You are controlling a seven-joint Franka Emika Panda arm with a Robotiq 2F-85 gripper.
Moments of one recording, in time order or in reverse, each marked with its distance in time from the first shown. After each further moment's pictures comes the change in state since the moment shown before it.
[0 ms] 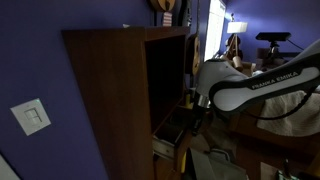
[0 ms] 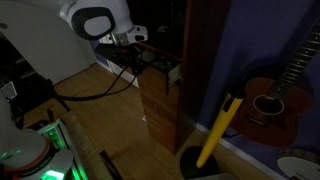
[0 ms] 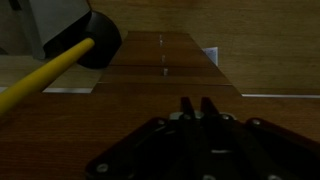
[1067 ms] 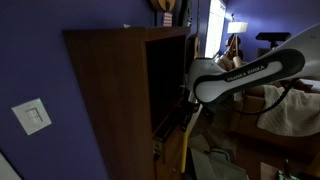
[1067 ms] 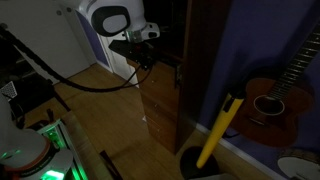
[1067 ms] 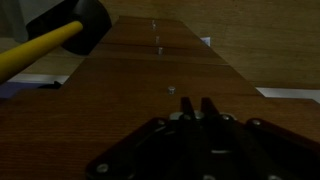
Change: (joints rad) arm 0.000 0.154 -0.012 0.156 0.079 0.002 -0.108
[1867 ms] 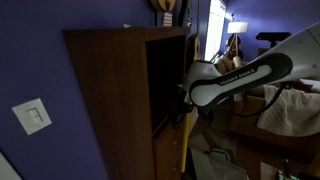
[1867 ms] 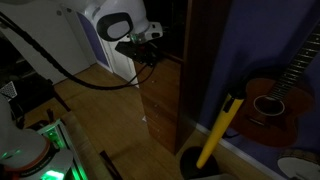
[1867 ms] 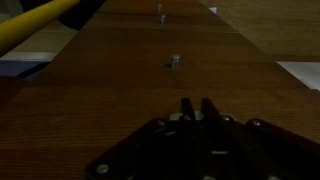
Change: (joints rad) arm 0.006 0.053 0.006 0.007 0.059 0.166 -0.008
